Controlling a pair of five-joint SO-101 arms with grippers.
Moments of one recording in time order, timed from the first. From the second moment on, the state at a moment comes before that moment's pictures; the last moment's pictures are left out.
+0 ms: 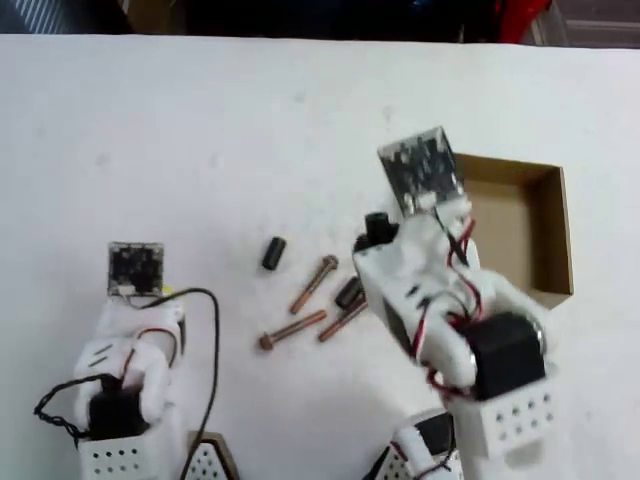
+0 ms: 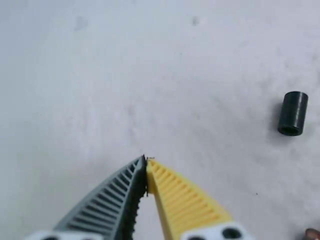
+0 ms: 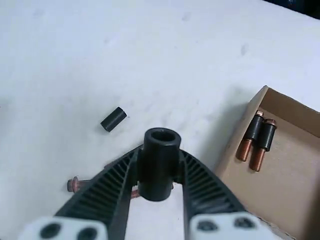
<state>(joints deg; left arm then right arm) -13.1 -103.9 91.3 63.5 -5.1 -22.7 -55.2 22.5 84.0 5.4</state>
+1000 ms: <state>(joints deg) -0.5 -100.3 81.1 69.1 -14.0 -13.1 -95.6 66.9 66.5 6.2</state>
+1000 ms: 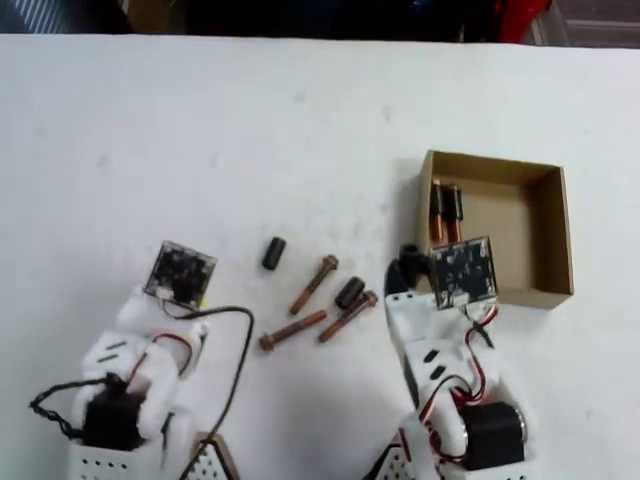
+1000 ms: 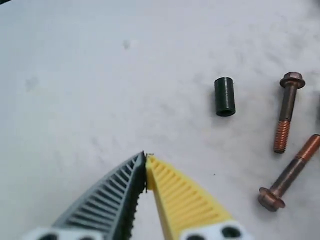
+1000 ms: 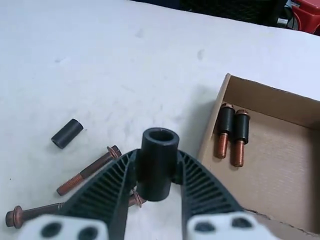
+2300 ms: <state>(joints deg) 25.6 2.5 20.8 69.0 -10.5 0.1 -102.5 81.8 53.4 6.2</state>
